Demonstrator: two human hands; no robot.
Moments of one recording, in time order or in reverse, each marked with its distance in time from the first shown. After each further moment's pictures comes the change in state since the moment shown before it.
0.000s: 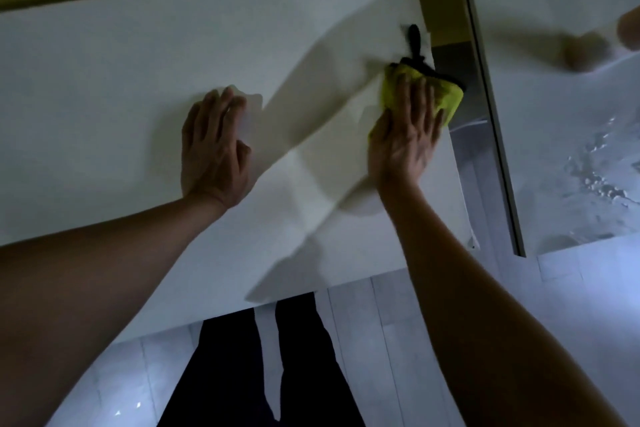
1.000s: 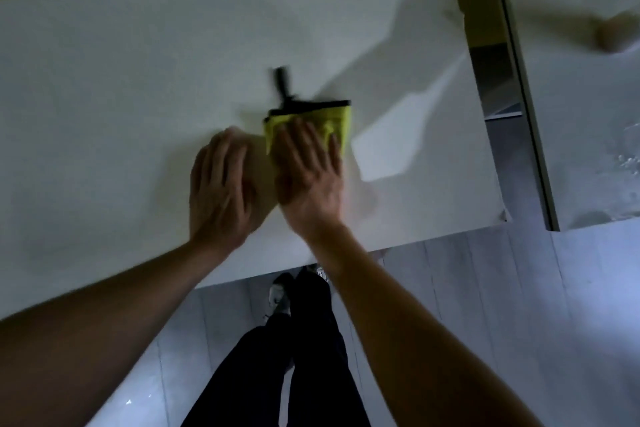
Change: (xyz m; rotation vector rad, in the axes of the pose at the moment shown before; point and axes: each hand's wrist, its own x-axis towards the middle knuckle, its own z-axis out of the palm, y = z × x) left_hand -0.127 -0.021 -0.029 -0.012 -0.010 -0.040; right_hand -0.160 -0.107 0.033 0.161 -0.150 -0.495
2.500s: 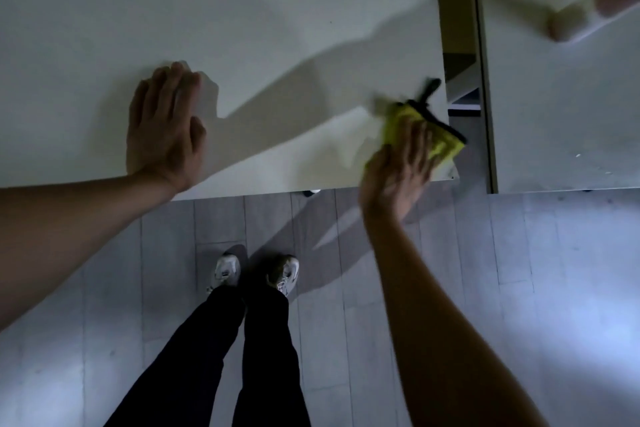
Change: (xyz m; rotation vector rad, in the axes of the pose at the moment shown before) left_hand -0.038 0.000 0.019 0.084 0.058 -0.097; right_hand -0.102 0.130 -0.080 -0.140 0.164 0.535
